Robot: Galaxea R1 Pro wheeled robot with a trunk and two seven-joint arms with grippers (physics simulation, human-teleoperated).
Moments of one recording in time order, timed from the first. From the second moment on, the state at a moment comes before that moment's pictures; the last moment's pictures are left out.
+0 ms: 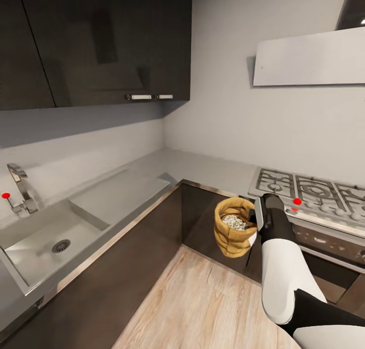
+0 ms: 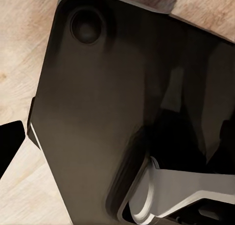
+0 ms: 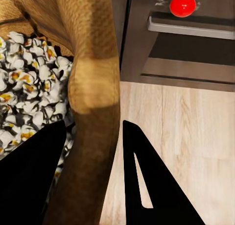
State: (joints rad) left arm 0.00 -0.03 0.06 -0.03 0.29 -0.06 -0.07; right arm -0.97 0.15 -0.51 -0.91 0.28 1.04 -0.29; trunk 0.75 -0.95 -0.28
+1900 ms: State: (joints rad) left arm 0.00 -0.03 0.06 -0.03 0.28 -0.06 -0.07; right arm -0.97 0.15 -0.50 -0.90 0.30 1.05 -0.28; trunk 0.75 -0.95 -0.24
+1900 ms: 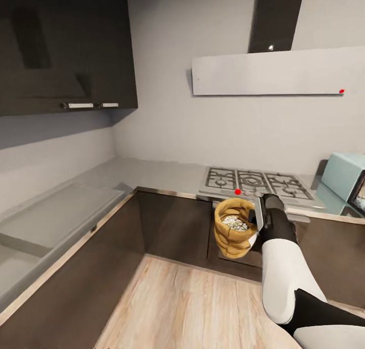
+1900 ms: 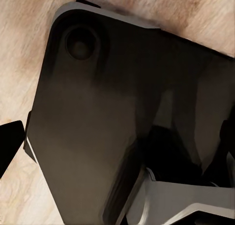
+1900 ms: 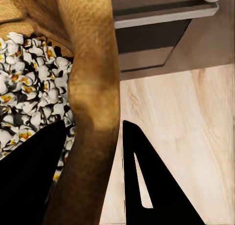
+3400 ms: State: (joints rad) left arm 0.00 -0.03 0.06 -0.03 0.29 -0.06 -0.07; right arm -0.97 0.05 -0.51 -0.91 0.30 1.05 -0.27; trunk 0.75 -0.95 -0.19
